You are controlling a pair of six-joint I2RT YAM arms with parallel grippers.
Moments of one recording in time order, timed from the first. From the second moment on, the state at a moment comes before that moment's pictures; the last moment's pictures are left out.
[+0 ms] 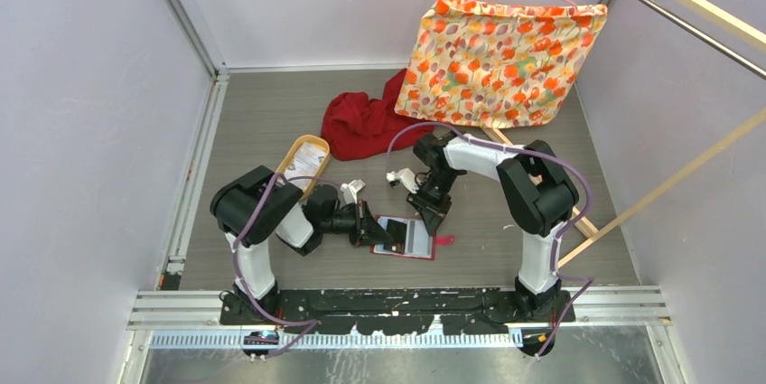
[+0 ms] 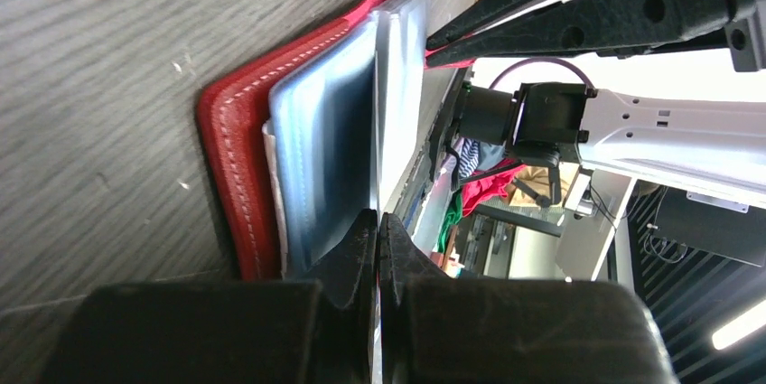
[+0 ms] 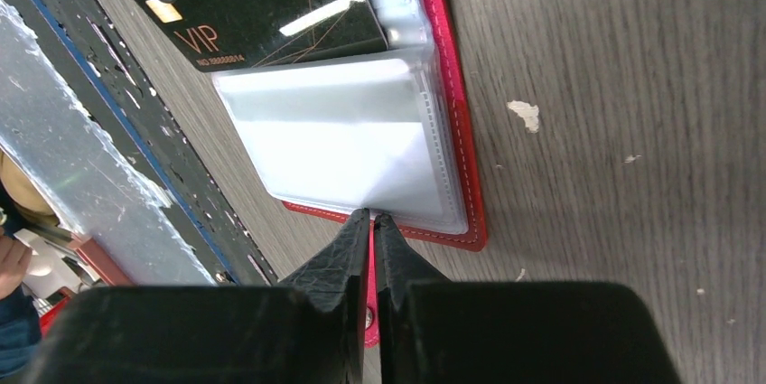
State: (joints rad) left arm -0.60 1.88 0.33 1.08 0.80 -1.18; right arm 0.59 1.93 1.23 -1.00 -0.55 -0.54
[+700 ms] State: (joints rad) left arm -0.60 1.79 0.34 0.97 0.80 -1.12; right arm 0.59 1.93 1.24 -1.00 -0.53 -0.54
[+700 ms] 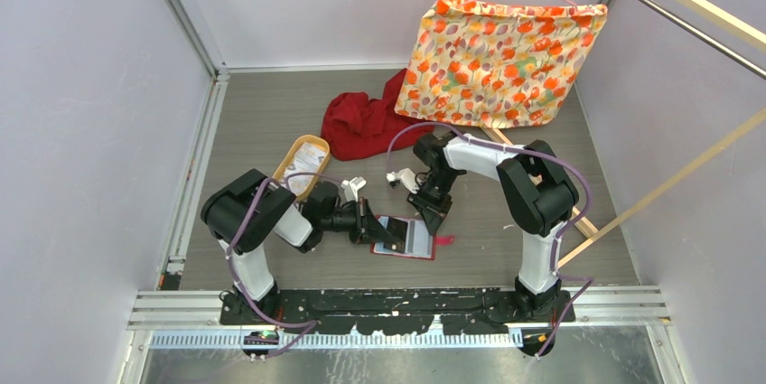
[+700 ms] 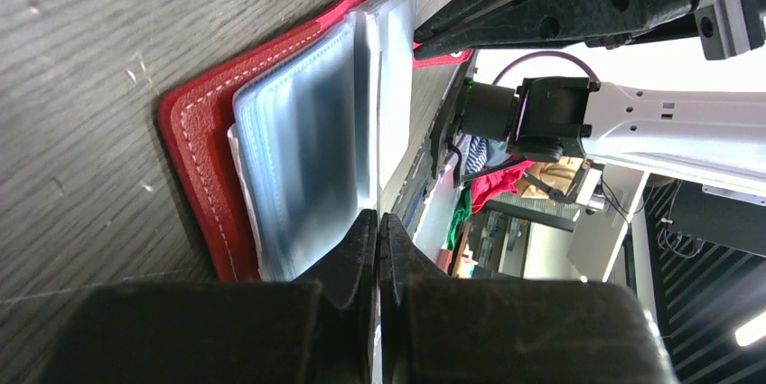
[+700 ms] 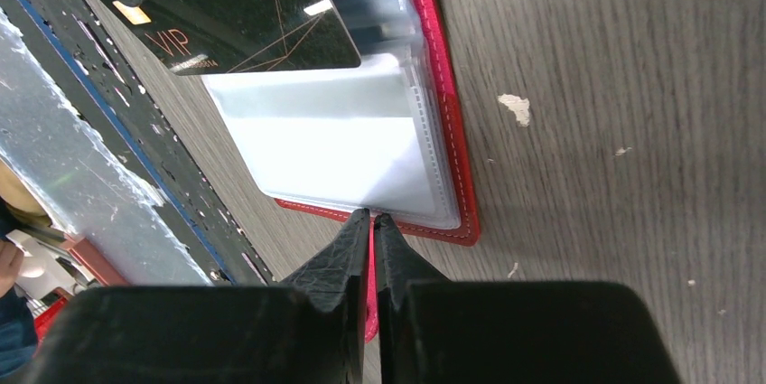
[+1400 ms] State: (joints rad) left arm -0.61 1.87 0.37 0.99 0.81 -1.13; right arm 0.59 1.93 1.24 -1.00 -0.52 -0.54
